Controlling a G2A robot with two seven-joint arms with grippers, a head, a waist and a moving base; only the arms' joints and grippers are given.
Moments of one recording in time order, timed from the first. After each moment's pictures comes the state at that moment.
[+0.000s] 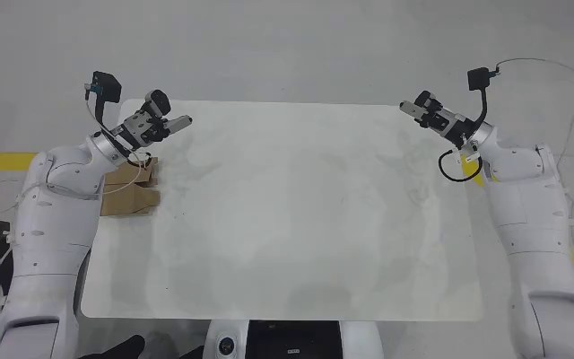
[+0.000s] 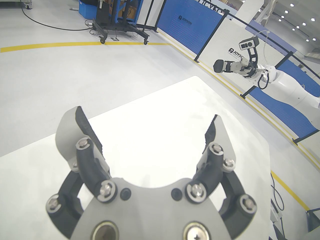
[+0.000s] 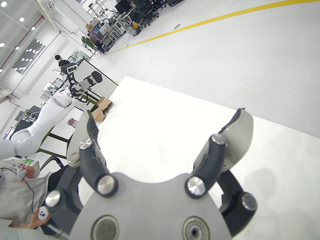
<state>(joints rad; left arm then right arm) 0.87 -0.96 -1.44 -1.18 0.43 -0.88 -0.45 -0.67 -1.08 1.35 -0.95 -0.13 -0.81 0.74</state>
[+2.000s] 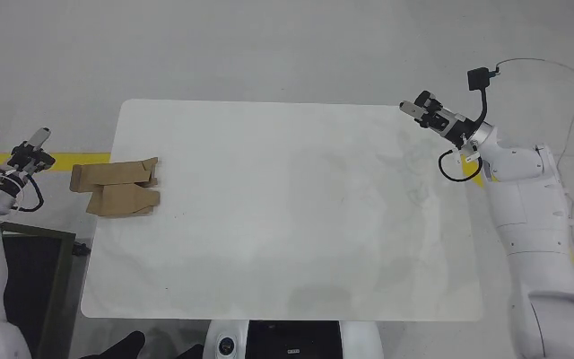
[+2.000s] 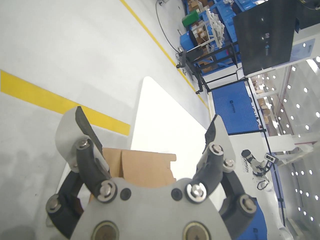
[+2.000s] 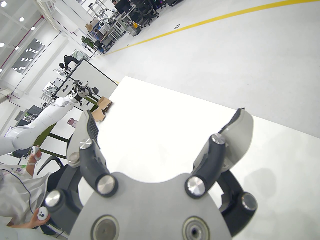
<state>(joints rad) 0.87 -0.79 -1.83 -0.61 0.07 -0.57 -0.78 -0.67 -1.08 1.35 -0.95 -0.13 -0.81 0.74</state>
